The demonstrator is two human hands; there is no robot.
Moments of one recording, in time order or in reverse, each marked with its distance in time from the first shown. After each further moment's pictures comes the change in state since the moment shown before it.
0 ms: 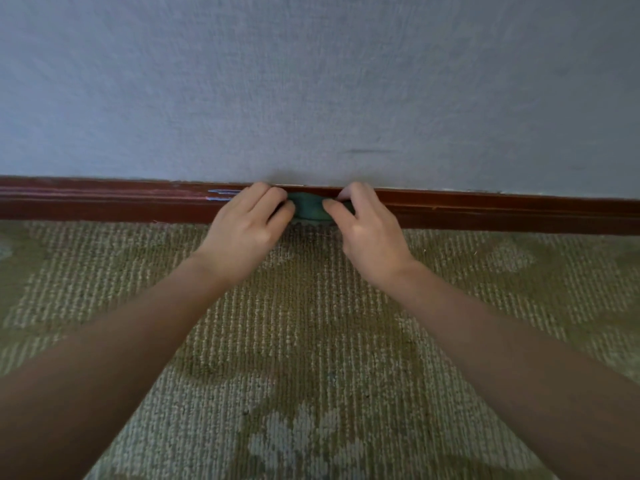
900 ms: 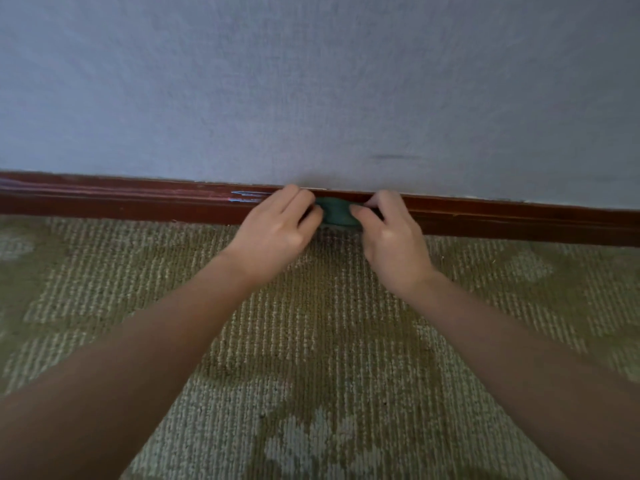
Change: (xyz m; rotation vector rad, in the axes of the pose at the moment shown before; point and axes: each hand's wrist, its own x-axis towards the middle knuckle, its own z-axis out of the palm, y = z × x) left_hand 0.007 0.004 -0.004 -0.034 -0.058 -0.018; right_hand -0.004 -0.001 0.004 -0.001 0.114 -0.025
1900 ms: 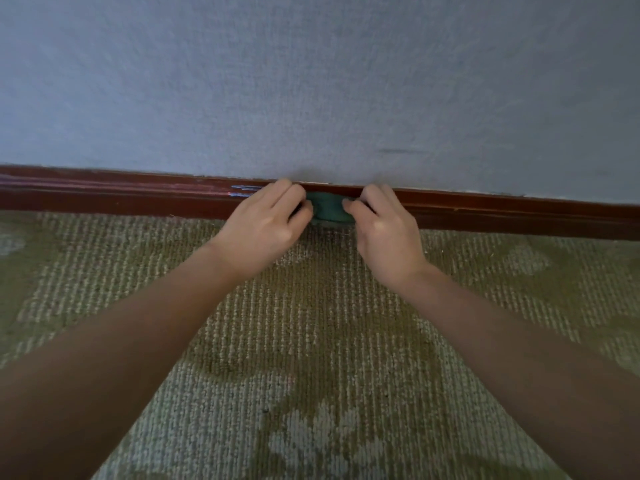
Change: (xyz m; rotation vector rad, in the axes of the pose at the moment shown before) left_hand -0.011 -0.014 -0.004 0.000 -0.015 0.063; right_hand 0.008 -0.013 0.002 -0.049 0.025 -0.005
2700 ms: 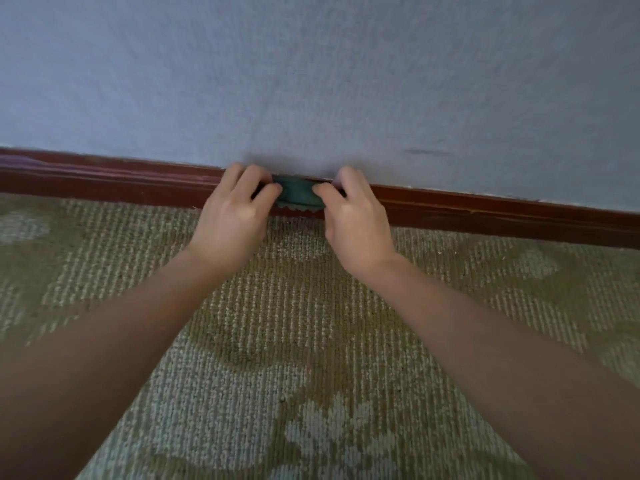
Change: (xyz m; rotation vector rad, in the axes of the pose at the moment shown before) left_hand -0.038 -0.021 -0.015 -0.053 0.091 -0.334; right_hand 0.030 -0.054 0.012 0.094 0.000 0.007
